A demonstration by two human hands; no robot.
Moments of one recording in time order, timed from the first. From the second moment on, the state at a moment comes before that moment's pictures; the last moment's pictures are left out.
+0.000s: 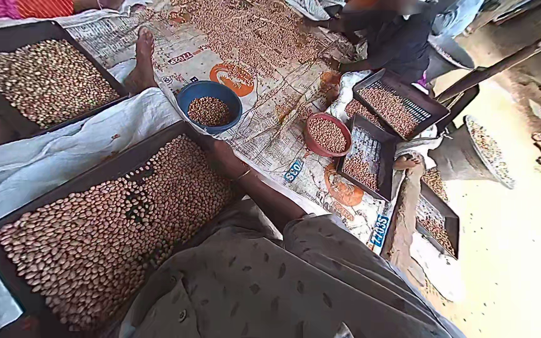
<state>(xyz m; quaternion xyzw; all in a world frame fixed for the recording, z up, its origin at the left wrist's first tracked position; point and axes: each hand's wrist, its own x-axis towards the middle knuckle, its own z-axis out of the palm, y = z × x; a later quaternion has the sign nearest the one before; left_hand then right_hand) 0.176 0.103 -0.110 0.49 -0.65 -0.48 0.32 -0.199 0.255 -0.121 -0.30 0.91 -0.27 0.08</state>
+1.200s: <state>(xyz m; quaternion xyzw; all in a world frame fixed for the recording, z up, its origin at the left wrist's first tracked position) 0.224 0.093 -0.203 0.41 -0.67 -0.46 0.41 -0.094 0.185 -0.124 -0.74 0.57 -0.22 0.28</state>
